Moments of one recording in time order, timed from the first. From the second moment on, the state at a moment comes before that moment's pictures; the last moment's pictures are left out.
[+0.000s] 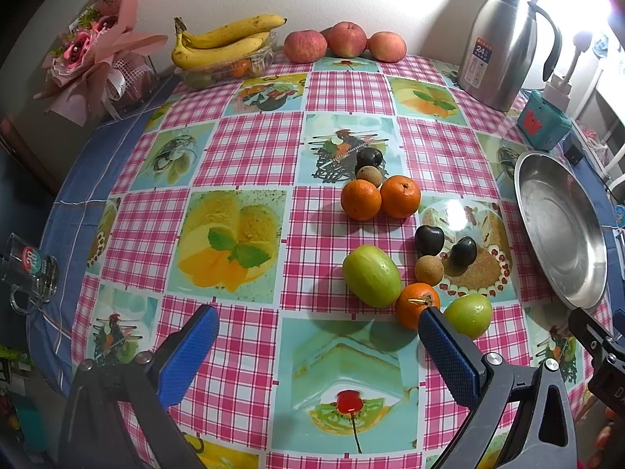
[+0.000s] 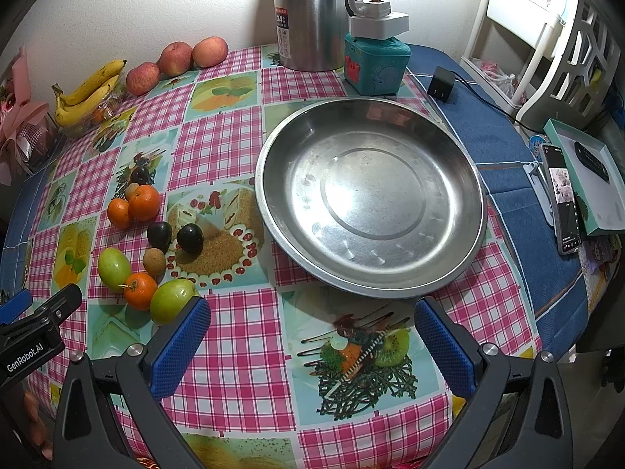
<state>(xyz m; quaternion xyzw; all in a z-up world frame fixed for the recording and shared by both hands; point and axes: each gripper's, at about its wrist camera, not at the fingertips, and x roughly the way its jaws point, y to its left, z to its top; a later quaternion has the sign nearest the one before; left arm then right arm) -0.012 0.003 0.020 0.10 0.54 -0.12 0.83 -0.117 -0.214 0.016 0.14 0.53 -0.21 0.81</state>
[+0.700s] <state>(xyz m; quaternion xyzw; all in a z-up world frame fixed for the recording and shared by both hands) -0.012 0.005 0.019 0.10 0.54 -0.12 0.83 -0.115 -0.212 0.011 0.13 0.54 -0.21 0.81</state>
